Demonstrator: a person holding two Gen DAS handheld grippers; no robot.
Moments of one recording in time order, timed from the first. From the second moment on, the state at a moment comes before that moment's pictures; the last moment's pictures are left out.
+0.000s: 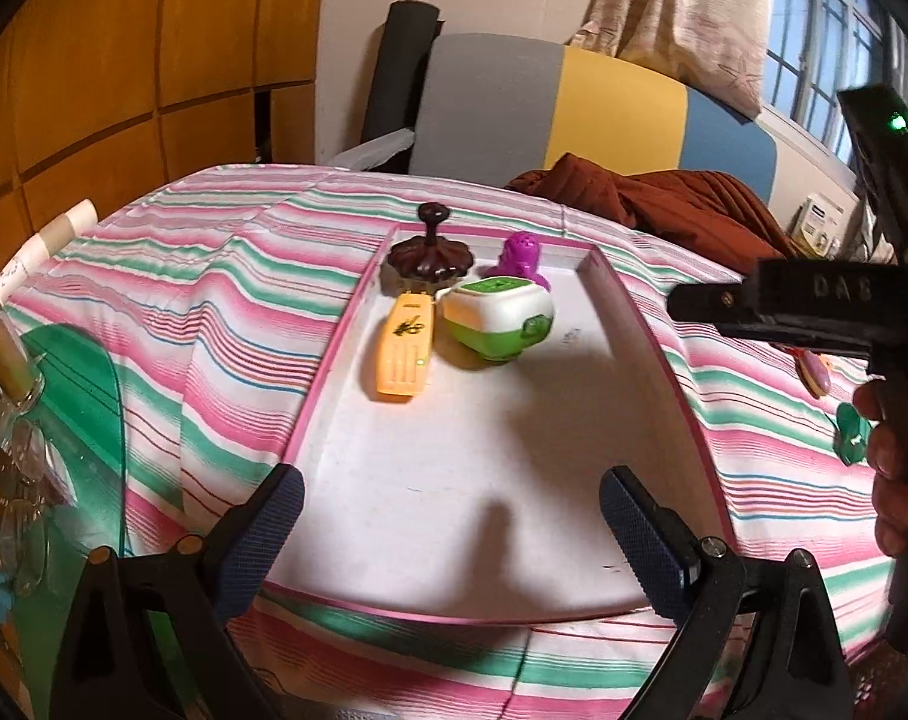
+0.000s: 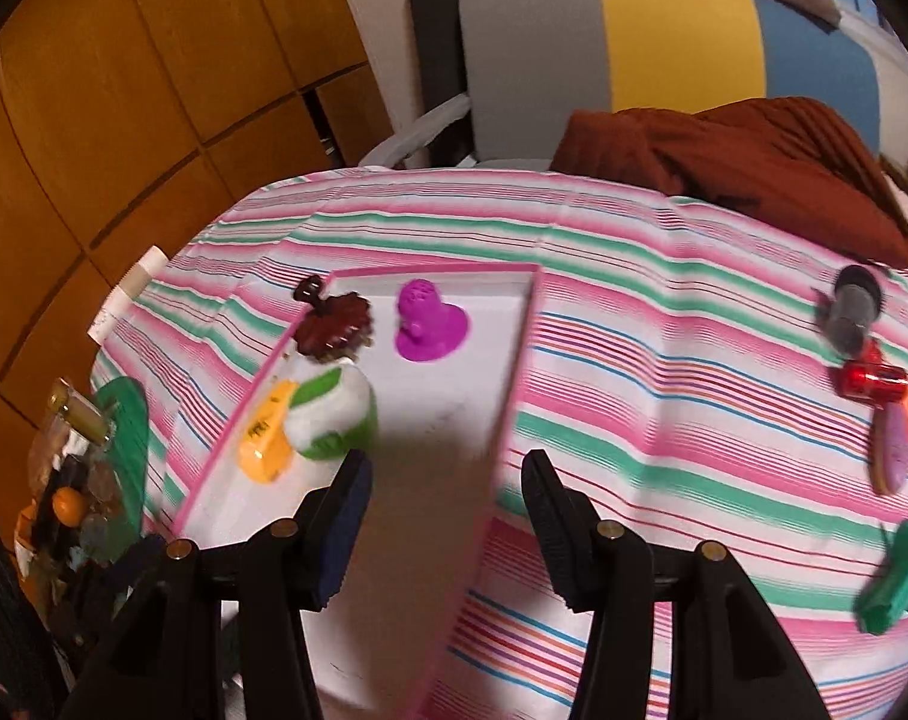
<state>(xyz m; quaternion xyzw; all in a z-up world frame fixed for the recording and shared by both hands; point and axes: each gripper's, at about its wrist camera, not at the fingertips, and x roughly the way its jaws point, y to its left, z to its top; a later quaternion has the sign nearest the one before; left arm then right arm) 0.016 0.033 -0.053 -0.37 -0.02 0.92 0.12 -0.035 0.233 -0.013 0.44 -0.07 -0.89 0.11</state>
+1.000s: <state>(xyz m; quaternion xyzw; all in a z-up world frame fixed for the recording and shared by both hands) 0.061 0.110 -0.030 -0.34 0.05 0.91 0.24 0.044 0.513 -0.052 0.45 -0.25 -0.84 -0.19</state>
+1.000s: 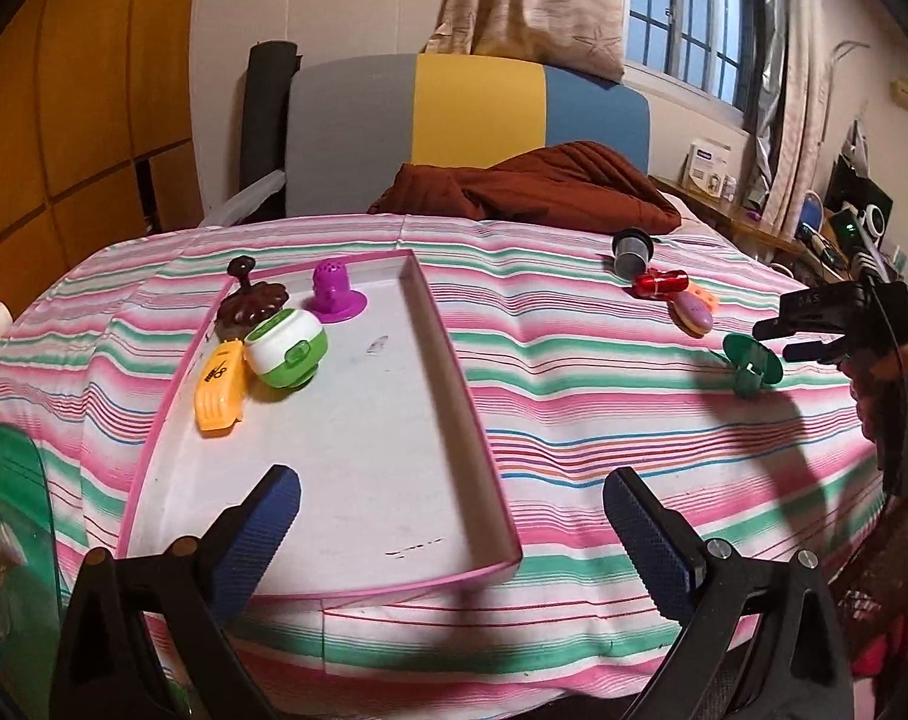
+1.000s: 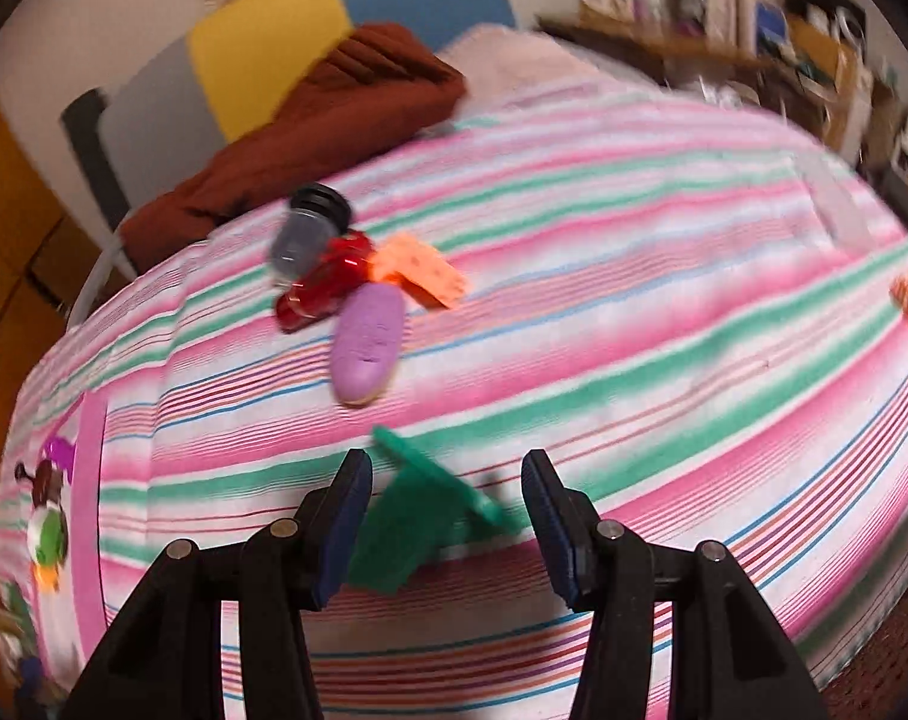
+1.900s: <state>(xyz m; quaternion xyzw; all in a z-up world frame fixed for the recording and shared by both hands) 0.073 0.141 -0.026 -0.33 0.09 0.91 0.25 -0.025 0.511 -0.038 0.45 -0.22 -0.86 -0.10</state>
